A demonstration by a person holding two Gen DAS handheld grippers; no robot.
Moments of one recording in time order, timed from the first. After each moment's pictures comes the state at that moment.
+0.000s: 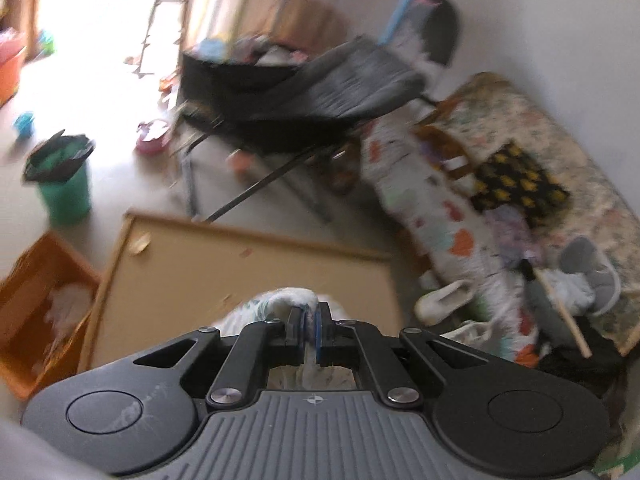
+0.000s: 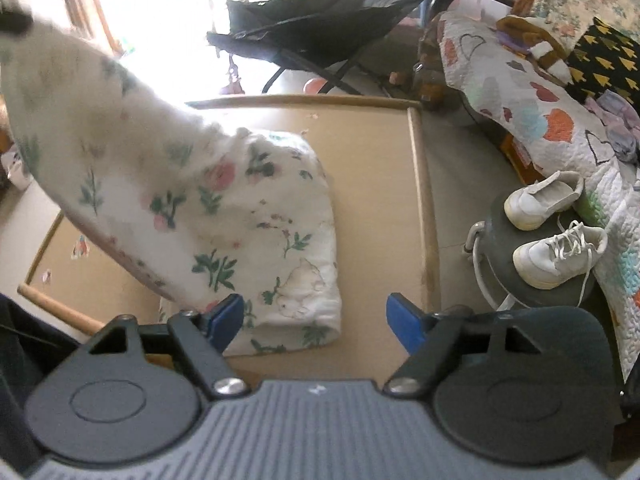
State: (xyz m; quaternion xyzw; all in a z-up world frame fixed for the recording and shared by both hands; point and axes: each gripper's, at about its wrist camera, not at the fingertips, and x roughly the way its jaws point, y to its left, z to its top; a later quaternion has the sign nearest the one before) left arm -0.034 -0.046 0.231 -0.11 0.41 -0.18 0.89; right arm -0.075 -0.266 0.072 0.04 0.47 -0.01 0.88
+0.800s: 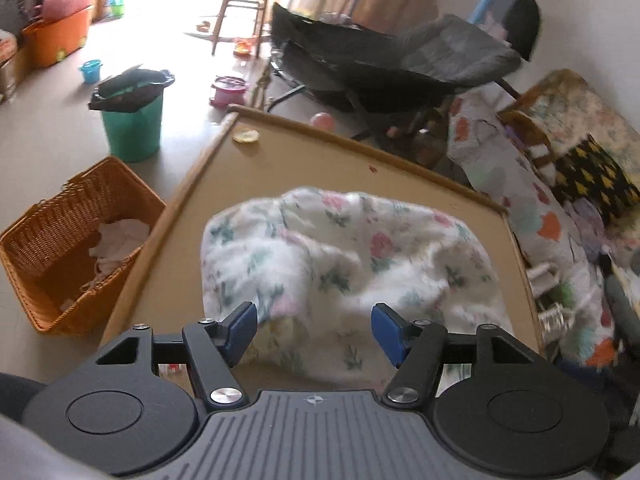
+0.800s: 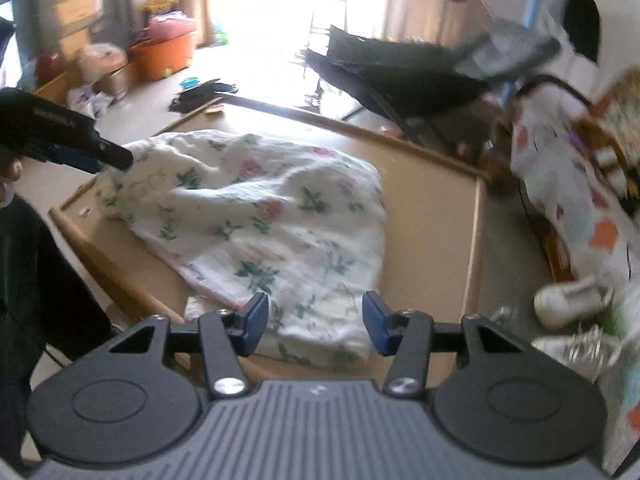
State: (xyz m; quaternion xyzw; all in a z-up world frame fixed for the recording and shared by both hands) left arm -0.028 0.032 0.069 -0.10 0.42 -0.10 0.89; right arm -0.090 -0.239 0.071 -0.09 0.40 0.11 0.91
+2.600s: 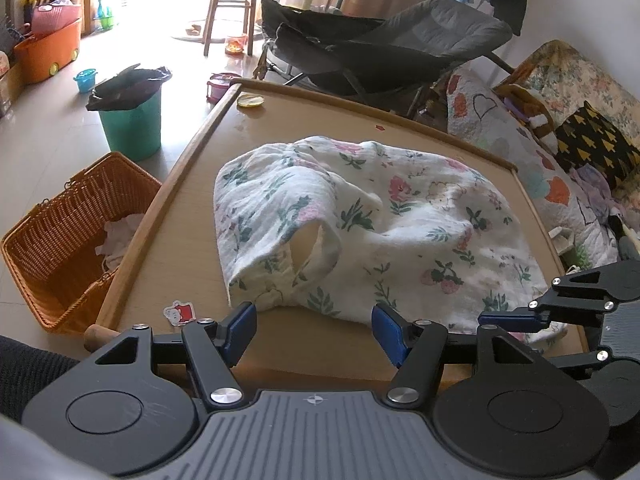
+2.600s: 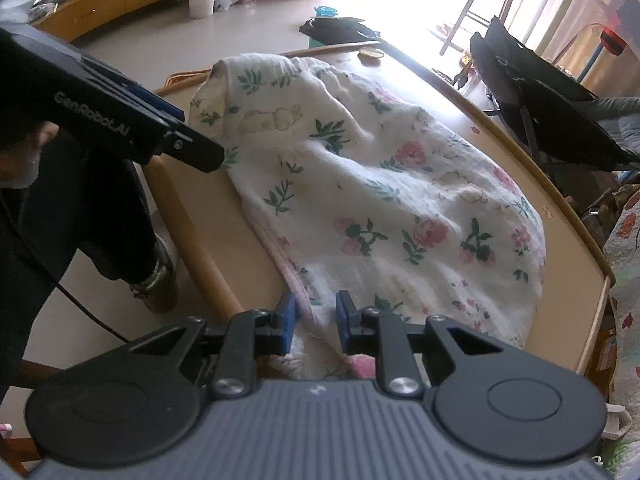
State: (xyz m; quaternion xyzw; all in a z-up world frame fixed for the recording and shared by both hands) left arm -0.073 0.032 0.032 -0.07 0.42 -0.11 0.90; right arm -0.045 -0.148 0.032 -0.23 0.45 0.26 0.82
